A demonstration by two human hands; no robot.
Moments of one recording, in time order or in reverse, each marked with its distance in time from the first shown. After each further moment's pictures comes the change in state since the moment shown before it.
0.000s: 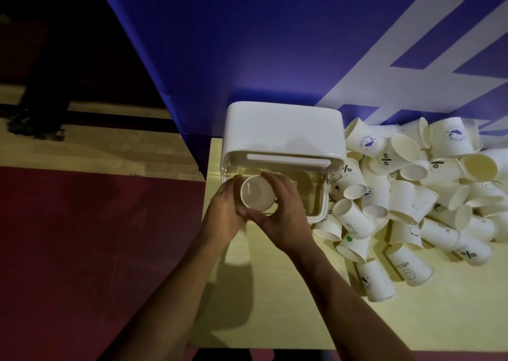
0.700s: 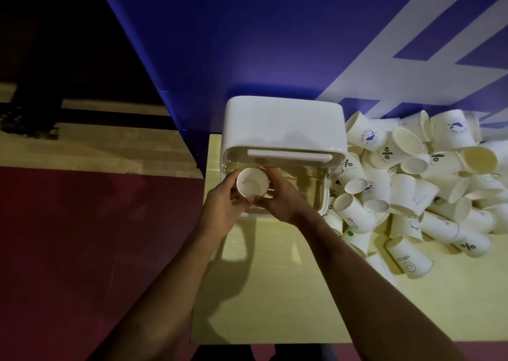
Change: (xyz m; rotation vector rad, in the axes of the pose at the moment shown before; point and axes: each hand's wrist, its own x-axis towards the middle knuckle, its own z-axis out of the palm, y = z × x) left_hand 0.006 -0.007 -0.008 -0.316 -0.135 -0.165; right_hand 0.041 0.035 0.010 0.154 -0.335 0.247
